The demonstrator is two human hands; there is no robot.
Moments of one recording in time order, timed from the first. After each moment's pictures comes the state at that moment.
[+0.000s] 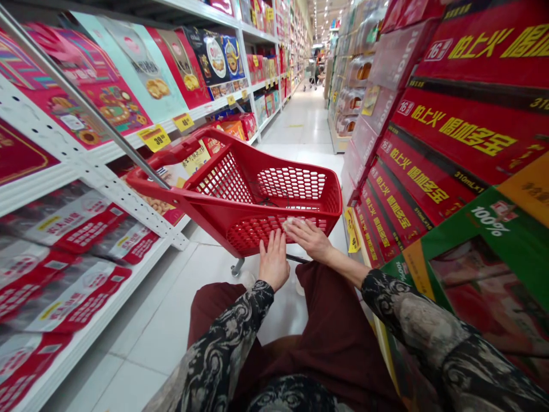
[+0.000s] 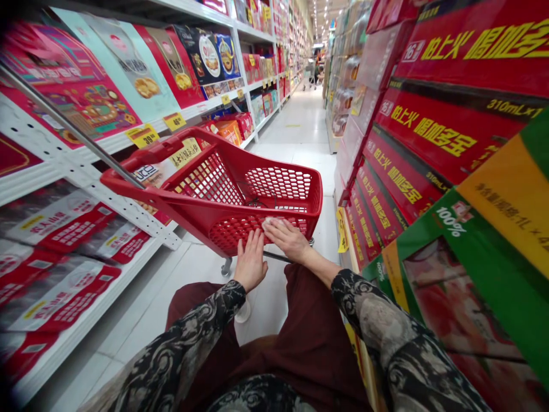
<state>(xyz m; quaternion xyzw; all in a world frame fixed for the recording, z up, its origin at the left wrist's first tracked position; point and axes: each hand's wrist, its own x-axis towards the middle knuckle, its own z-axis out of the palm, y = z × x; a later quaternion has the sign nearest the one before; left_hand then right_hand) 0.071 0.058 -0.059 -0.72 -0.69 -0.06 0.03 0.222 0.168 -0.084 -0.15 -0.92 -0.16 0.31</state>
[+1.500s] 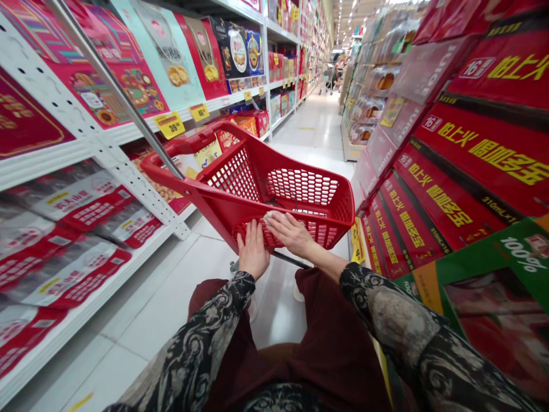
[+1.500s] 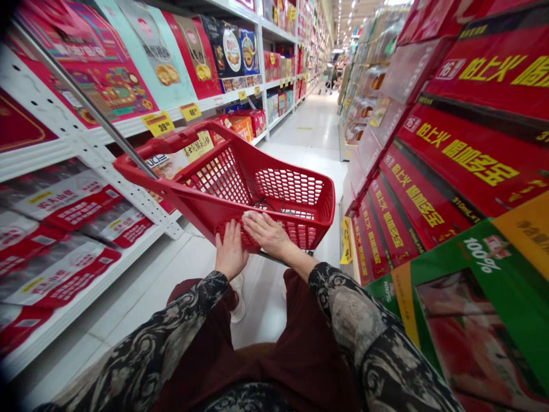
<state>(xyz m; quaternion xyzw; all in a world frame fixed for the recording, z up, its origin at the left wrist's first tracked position) 0.007 0.071 -0.061 -0.62 -0.77 -0.13 0.08 0.144 0.175 -0.055 -0.10 -0.94 -0.13 0.29</state>
